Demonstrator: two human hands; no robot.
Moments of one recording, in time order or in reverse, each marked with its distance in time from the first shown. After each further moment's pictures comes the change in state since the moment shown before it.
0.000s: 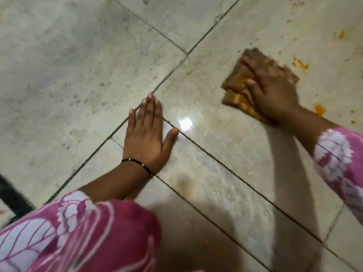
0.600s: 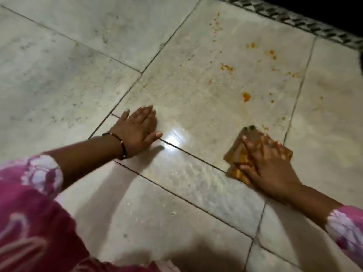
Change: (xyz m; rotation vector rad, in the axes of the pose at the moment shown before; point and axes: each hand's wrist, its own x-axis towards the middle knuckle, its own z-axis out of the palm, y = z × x) left_hand 0.013 0.049 -0.051 0.248 -0.382 0.308; right_hand -0.257 0.038 -0.002 -0.103 -0.123 0.212
